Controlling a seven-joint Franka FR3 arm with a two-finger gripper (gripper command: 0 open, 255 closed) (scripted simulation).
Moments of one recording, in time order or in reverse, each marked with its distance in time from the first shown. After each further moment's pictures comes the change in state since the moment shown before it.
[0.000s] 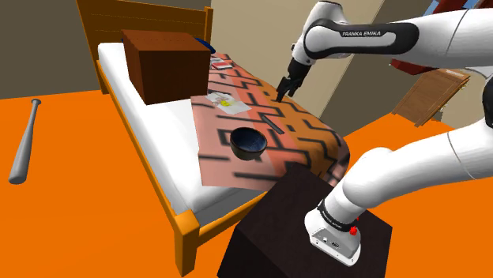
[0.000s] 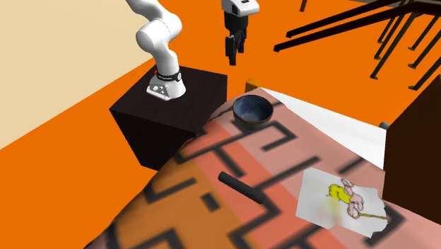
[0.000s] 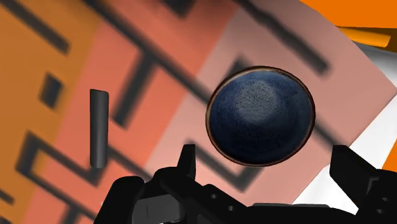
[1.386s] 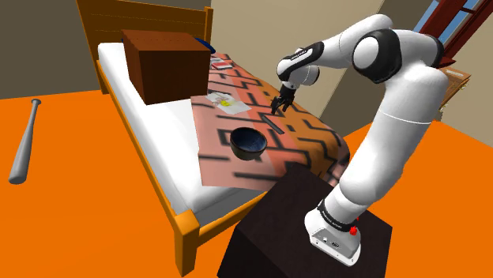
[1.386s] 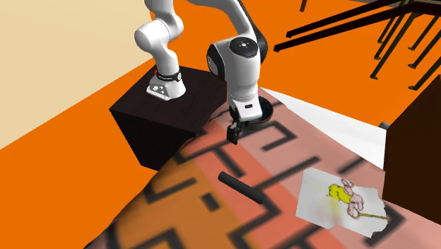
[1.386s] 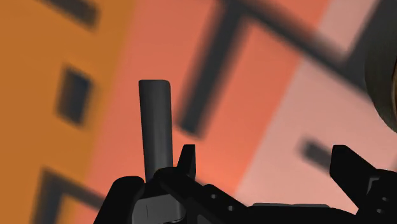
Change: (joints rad) arm -0.113 0.735 -0.208 0.299 0.264 0.330 -0.326
